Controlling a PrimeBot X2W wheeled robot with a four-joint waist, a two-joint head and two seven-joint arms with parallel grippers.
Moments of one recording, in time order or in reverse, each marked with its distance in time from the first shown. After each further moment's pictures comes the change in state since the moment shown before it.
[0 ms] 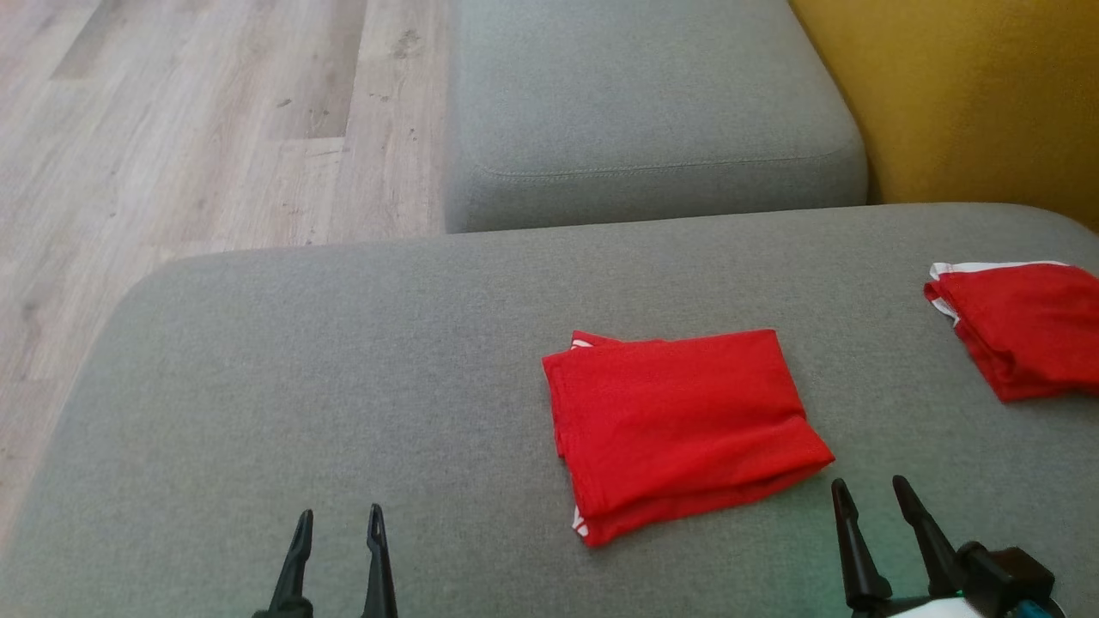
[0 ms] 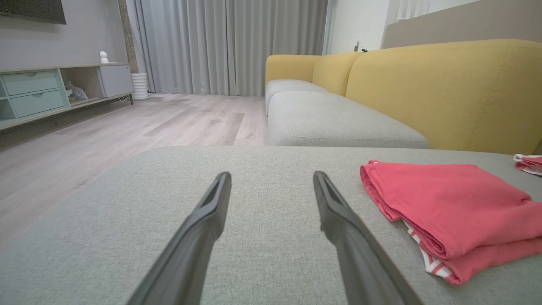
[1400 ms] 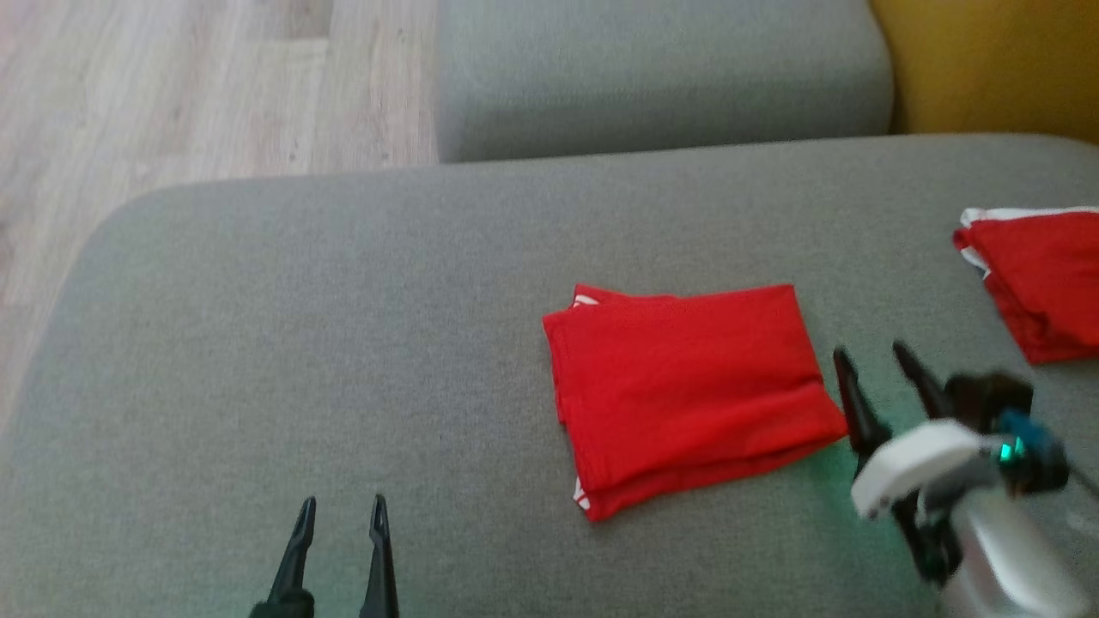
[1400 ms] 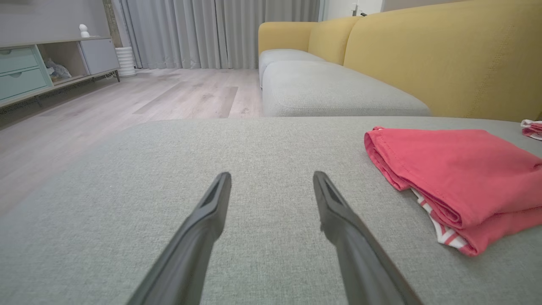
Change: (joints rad) left arm -0.001 -0.008 0.032 -0.011 0.052 -0.045 0.000; right arm -0.424 -0.103 0.090 0.364 0.050 0.000 0.074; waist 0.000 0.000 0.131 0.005
